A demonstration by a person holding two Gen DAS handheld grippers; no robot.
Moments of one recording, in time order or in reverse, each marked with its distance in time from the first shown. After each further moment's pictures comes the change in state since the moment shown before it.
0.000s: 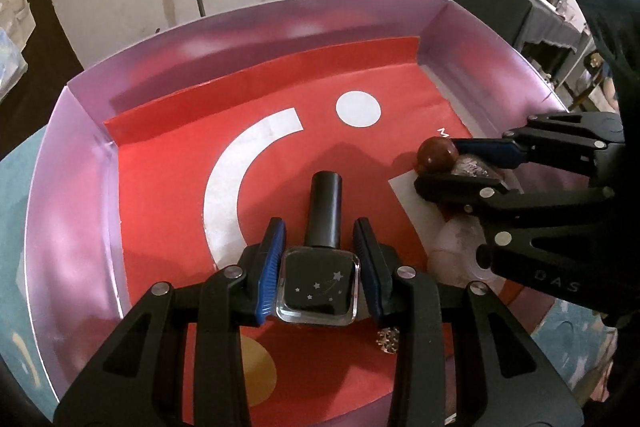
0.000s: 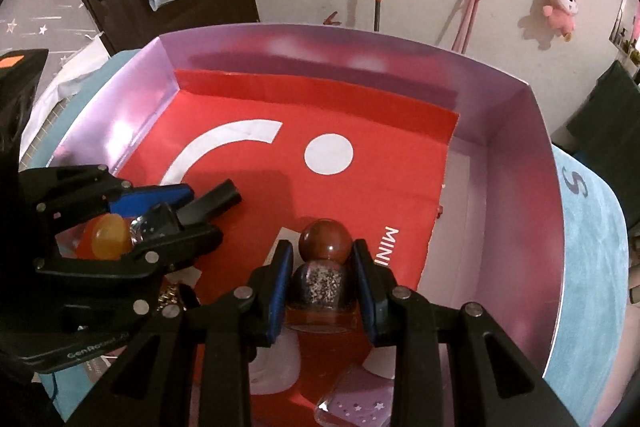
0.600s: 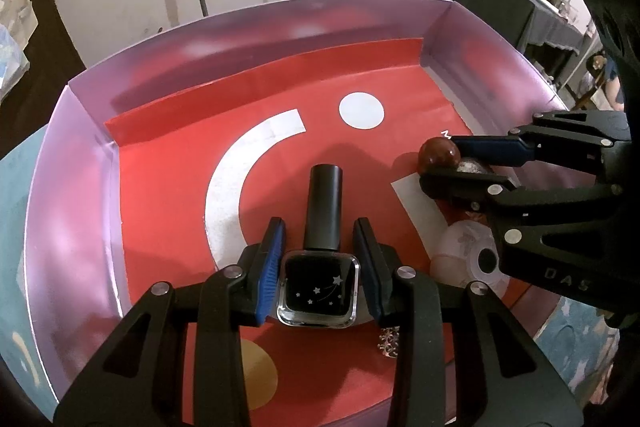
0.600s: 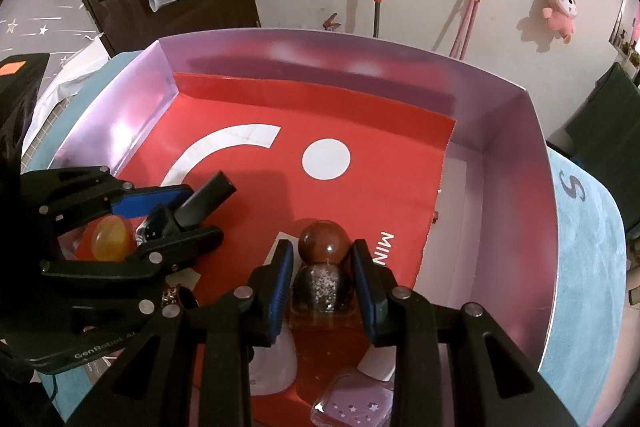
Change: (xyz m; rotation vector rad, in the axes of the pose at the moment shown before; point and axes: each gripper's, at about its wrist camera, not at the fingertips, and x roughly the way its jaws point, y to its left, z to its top) left arm 0.002 0.003 0.001 -0.011 -0.002 0.003; right arm -0.002 -0.002 0.004 -0.003 -0.008 -0.001
